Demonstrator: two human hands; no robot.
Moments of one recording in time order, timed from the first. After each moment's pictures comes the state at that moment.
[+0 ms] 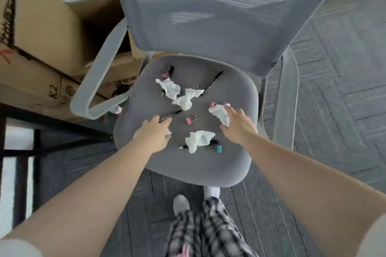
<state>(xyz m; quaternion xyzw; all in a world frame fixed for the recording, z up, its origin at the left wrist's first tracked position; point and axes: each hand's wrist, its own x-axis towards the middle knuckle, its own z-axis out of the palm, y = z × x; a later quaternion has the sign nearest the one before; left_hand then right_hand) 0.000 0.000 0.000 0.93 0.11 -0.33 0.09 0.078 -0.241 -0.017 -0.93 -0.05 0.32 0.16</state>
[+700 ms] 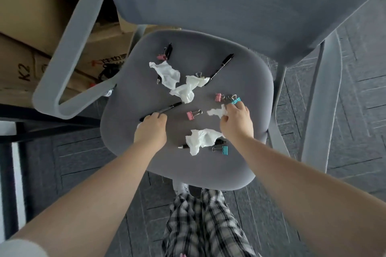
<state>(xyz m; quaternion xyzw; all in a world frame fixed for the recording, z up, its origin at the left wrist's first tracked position) 0.017 0.008 -0.073 0.95 0.12 -0.29 0.07 0.090 -0.202 -0.070 -0.95 0.00 0.24 0.22</state>
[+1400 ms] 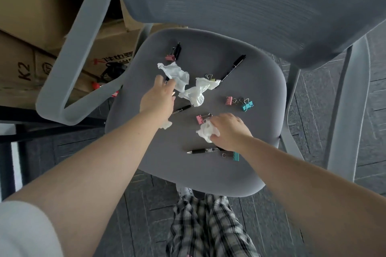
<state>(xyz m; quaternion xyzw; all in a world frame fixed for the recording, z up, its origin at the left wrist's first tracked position) 0.090 0.040 -0.075 0.97 0.12 -0.17 0.12 0.092 -0.173 -0.078 -0.89 -0.24 0.38 0.11</state>
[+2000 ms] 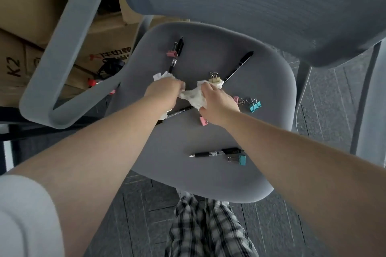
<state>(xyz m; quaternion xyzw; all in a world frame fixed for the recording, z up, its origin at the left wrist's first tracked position) 0.140 0.049 -0.113 0.93 0.06 -0.37 0.04 0.137 -0.115 -0.096 -0.91 -0.21 0.31 0.17</state>
